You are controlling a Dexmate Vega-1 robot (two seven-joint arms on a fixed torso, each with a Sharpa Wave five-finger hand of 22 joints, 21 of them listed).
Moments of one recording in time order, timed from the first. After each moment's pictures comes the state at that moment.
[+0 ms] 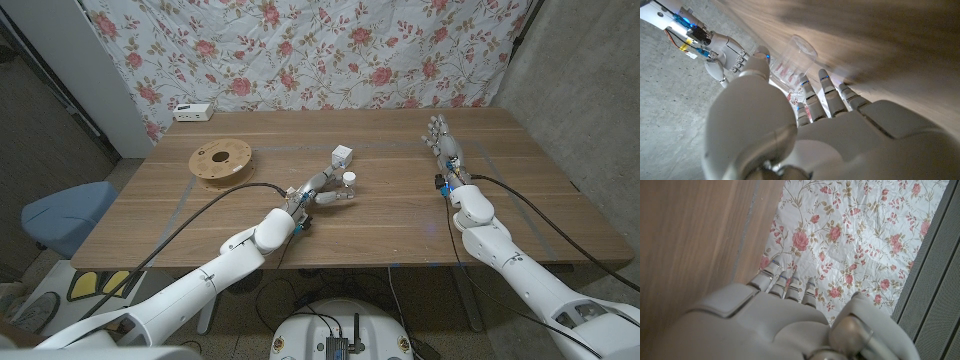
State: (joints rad) left arm 0.86 0.53 0.71 -1.52 0.08 -0.14 0.21; left_hand 0.98 -0.10 0.28 -0.15 0.26 0.05 -0.16 0.19 0.17 0.55 -0.16 0.22 0.18 0.48 -0.05 0.18 0.16 0.09 -0.04 0.19 0.17; right arm -0.84 -0.46 -0.36 -1.18 0.51 0.51 -0.10; right_hand 0.17 0.11 0.09 0.11 0.29 0.13 -0.10 0.19 0.18 0.13 -0.03 0.19 0.19 0.05 -0.04 0.20 0.20 0.28 -0.04 0.19 0.17
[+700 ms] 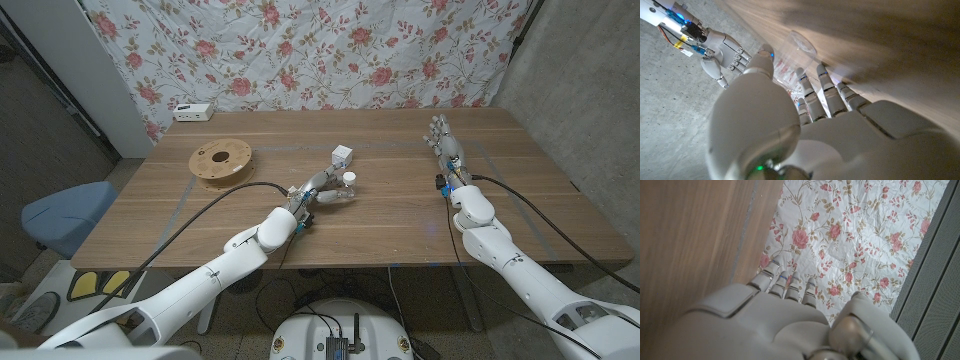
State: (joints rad) left arm 0.83 0.50 0.72 -1.45 0.08 -0.19 0.22; left_hand 1.02 -0.08 0.27 -0.15 0.25 0.12 -0.11 0.20 0.17 0.67 -0.16 0.23 0.18 0.59 -0.05 0.19 0.17 0.16 -0.04 0.19 0.16; right arm -0.85 -0.46 -0.35 -1.19 0.51 0.51 -0.12; right_hand 0.17 0.11 0.09 0.11 0.29 0.13 -0.10 0.19 0.18 0.13 -0.03 0.19 0.19 0.05 -0.04 0.20 0.20 0.28 -0.04 0.19 0.17
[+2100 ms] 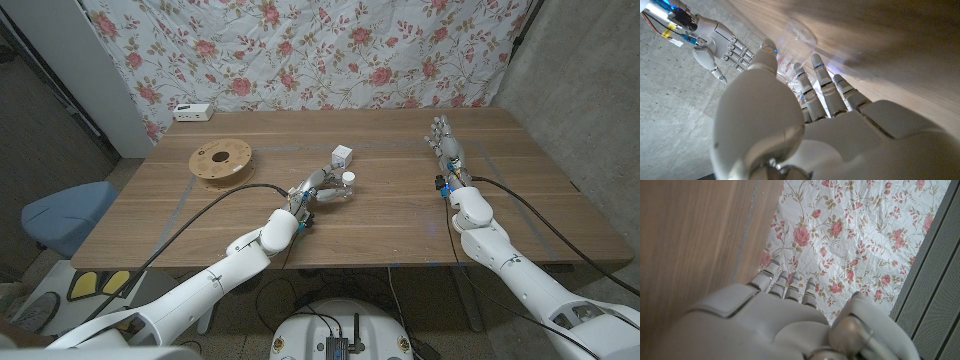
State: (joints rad) left arm 0.85 0.49 0.71 -1.48 0.12 -0.16 0.31; left_hand 1.13 -0.03 0.25 -0.15 0.21 0.25 0.01 0.20 0.17 0.80 -0.15 0.22 0.17 0.76 -0.08 0.20 0.17 0.25 -0.04 0.19 0.17; right arm -0.84 -0.45 -0.35 -1.17 0.50 0.53 -0.13; right_hand 0.17 0.11 0.09 0.11 0.29 0.13 -0.10 0.19 0.18 0.13 -0.03 0.19 0.19 0.05 -0.04 0.20 0.20 0.28 -0.04 0.19 0.17
